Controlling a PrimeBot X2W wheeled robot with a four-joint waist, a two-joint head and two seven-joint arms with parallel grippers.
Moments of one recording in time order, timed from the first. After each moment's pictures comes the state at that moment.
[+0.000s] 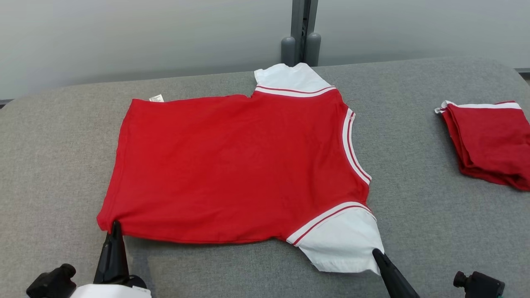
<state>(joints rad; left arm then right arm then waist) 0.06 0.05 0.04 0.22 -0.57 -0.07 -0.26 0.22 -0.12 0.29 -0.10 0.96 0.13 -0.03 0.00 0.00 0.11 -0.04</state>
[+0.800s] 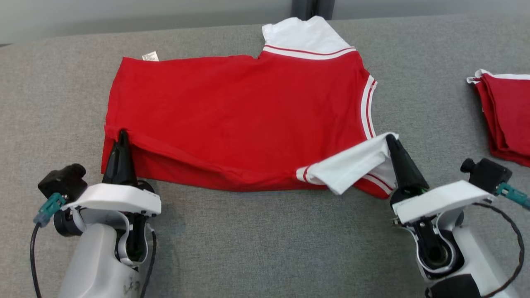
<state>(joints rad) -0.40 0.05 -0.01 0.52 -0.52 -0.02 -0.26 -0.33 -0.06 0.20 0.28 0.94 0.13 -0.07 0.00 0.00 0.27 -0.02</state>
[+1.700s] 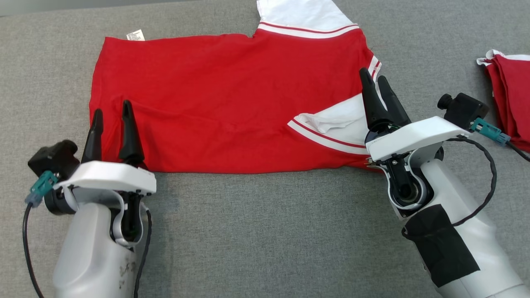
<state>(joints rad) -0.50 0.05 0.01 0.55 -0.47 -0.03 -0.26 -0.71 -0.05 0.38 0.64 1.00 0.13 -0.24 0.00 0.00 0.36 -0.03</state>
